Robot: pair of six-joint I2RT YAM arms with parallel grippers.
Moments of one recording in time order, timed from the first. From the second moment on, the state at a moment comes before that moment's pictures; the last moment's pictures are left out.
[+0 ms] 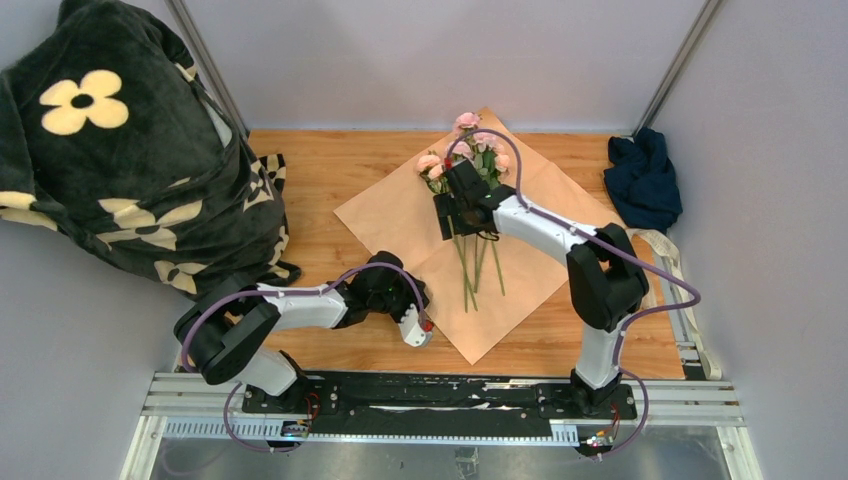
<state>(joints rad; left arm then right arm) -0.79 1.46 0.49 0.19 0.30 1.57 0.62 1.85 1.40 -0.50 0.19 0.27</state>
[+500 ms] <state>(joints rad) -0.81 1.48 0.50 0.17 0.29 1.47 0.64 1.97 1.35 -0.43 0.30 0.21</state>
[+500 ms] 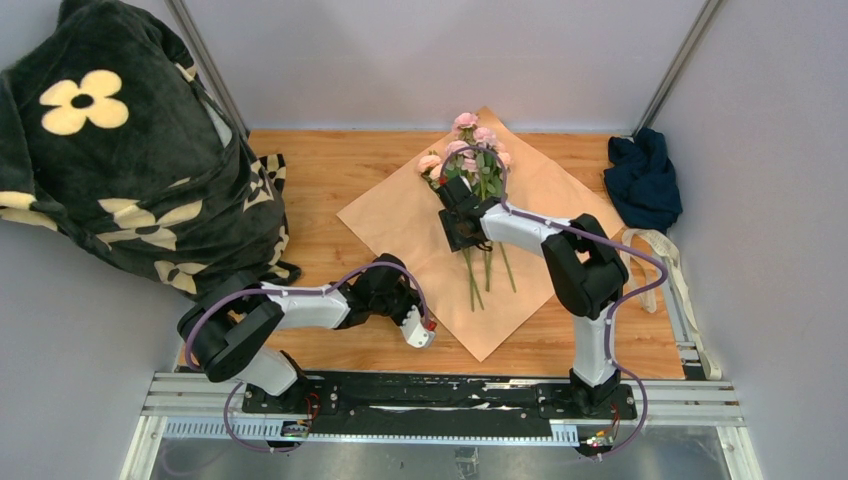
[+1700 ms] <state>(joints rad) -0.85 1.47 0.50 0.16 0.27 1.41 0.30 1.53 1.02 -0.22 -0.15 0.21</state>
